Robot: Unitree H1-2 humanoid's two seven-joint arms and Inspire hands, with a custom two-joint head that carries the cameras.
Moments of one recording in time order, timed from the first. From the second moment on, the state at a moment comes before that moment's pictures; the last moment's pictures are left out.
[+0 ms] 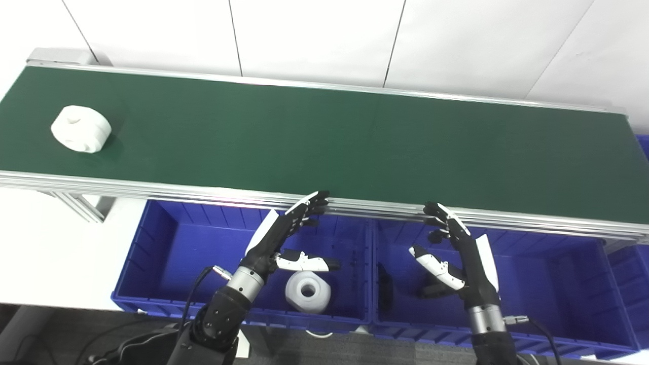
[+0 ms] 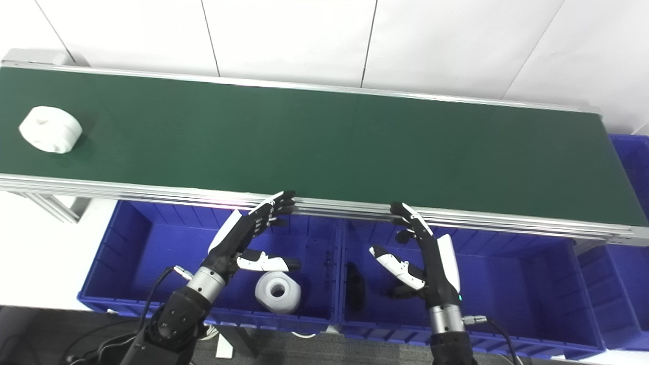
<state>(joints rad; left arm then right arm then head) -0.07 0.00 -0.31 0.37 0.22 -0.30 -0.19 0.21 -0.18 0.08 0.18 -0.29 -0.42 -0.25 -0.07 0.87</state>
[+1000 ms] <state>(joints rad) -0.10 -0.05 -0.36 0.58 0.29 -0.42 -0.10 0.21 -0.25 0.16 0.28 -0.25 -0.42 -0.35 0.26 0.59</state>
